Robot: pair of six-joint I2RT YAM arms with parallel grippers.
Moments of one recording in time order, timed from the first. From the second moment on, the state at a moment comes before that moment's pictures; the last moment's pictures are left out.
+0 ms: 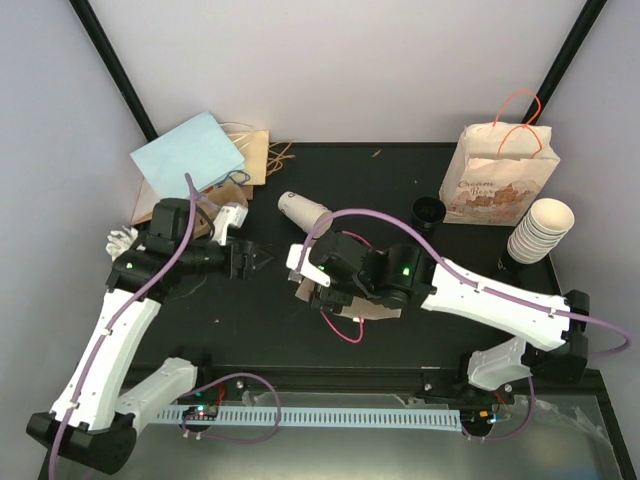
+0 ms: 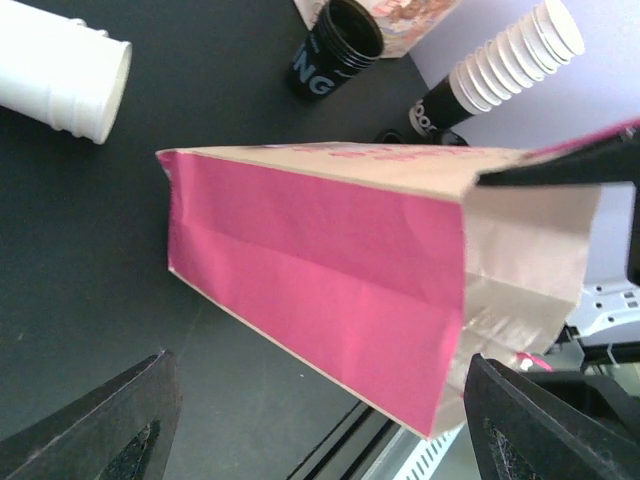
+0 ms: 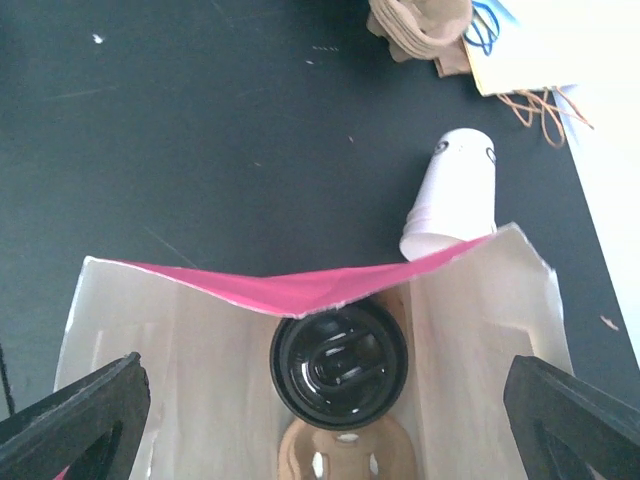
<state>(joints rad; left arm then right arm) -0.26 0.89 1.09 -0.95 0.70 -0.24 1.25 1.40 1.48 -0.95 0.32 -0.30</state>
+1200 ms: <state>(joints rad) -0.82 1.22 1.32 -0.95 0.14 -0.48 1.13 1.25 1.33 -0.97 0.13 -0.15</state>
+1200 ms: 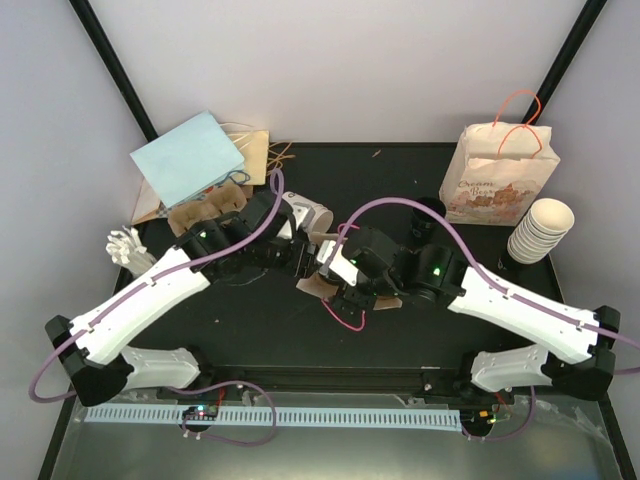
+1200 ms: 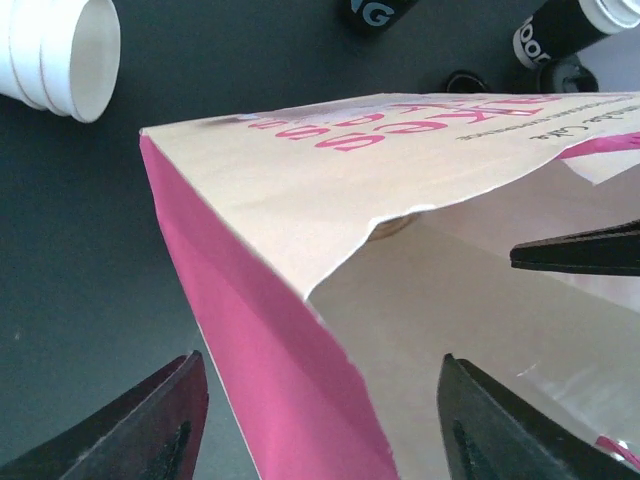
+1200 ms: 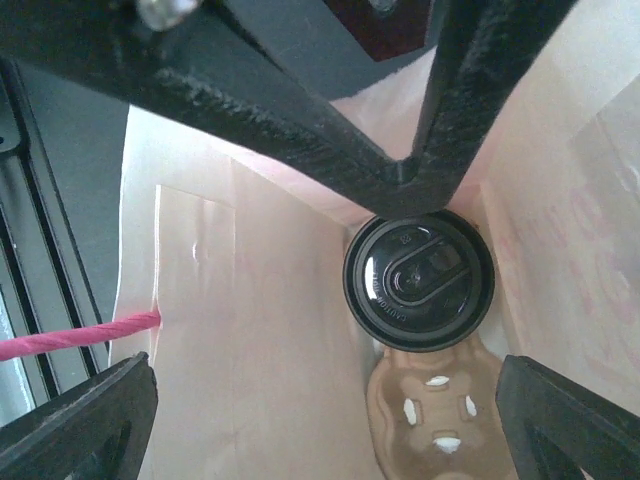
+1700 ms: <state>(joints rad) -0.90 1.15 1.25 -0.92 -0.02 -0.59 1.18 1.19 1.29 -0.94 0.06 -0.09</state>
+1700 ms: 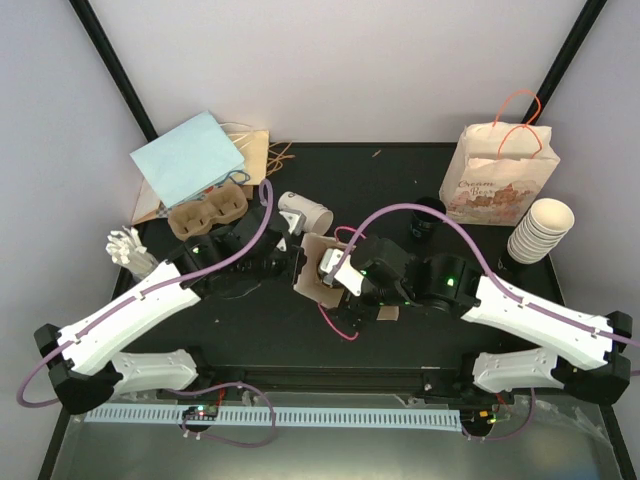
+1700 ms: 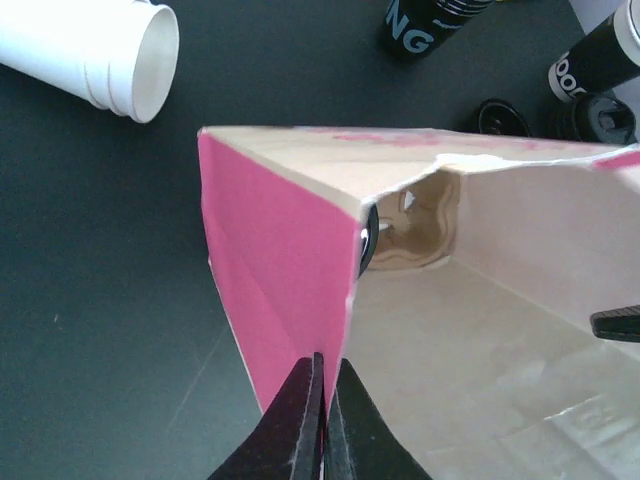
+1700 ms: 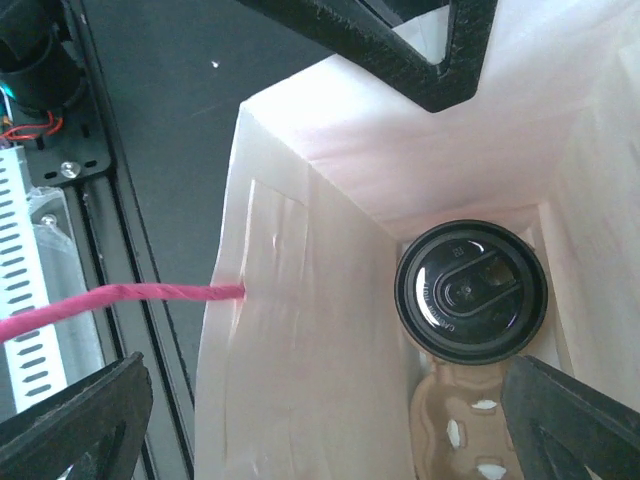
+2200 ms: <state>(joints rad) -0.99 0.97 1.03 -0.81 -0.07 -0.59 1.19 0.97 1.18 -0.90 -0.13 -0.04</state>
